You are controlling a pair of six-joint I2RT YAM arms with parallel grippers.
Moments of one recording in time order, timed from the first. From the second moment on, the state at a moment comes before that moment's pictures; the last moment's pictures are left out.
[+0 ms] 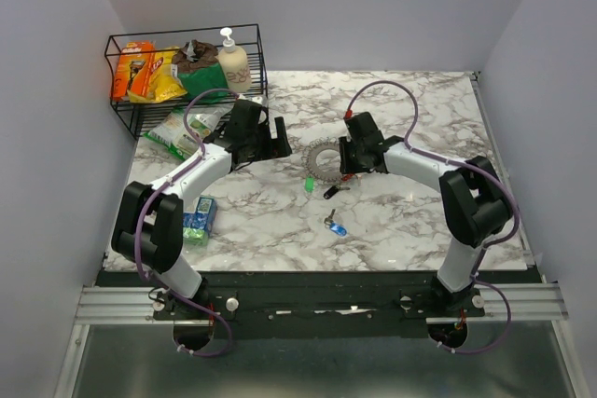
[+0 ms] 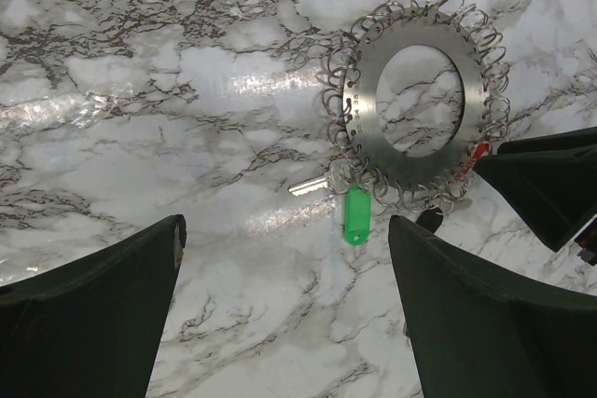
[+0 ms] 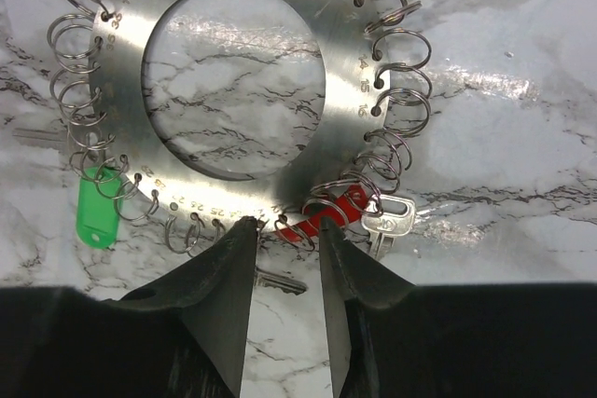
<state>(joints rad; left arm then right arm) -0.39 1.60 1.12 -0.28 0.11 -0.48 0.52 1.80 1.17 -0.29 0.06 0.30</state>
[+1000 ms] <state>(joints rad) -0.39 1.60 1.12 -0.28 0.12 -0.48 0.52 1.86 1.16 -0.26 -0.03 0.33</state>
